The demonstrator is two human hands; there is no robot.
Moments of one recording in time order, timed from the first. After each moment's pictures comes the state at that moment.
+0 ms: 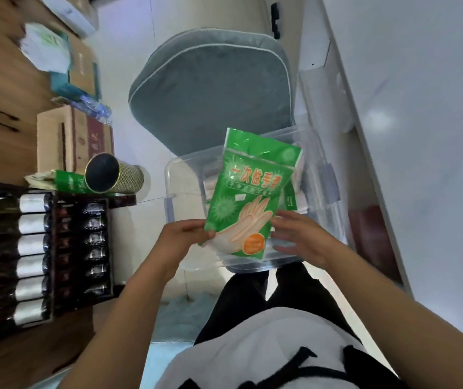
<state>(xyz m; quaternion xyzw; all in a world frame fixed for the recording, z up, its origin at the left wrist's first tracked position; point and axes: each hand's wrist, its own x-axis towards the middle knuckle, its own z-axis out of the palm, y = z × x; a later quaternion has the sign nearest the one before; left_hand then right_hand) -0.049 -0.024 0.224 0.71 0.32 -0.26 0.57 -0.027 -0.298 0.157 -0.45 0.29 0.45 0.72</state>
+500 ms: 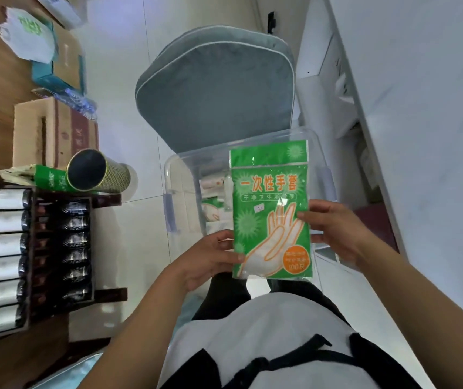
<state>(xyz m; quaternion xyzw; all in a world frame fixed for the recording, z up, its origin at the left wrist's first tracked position) -0.077 -0.038 0.213 0.50 0.27 -0.44 0.70 -0.026 -0.322 0.193 -0.56 0.23 0.36 0.71</state>
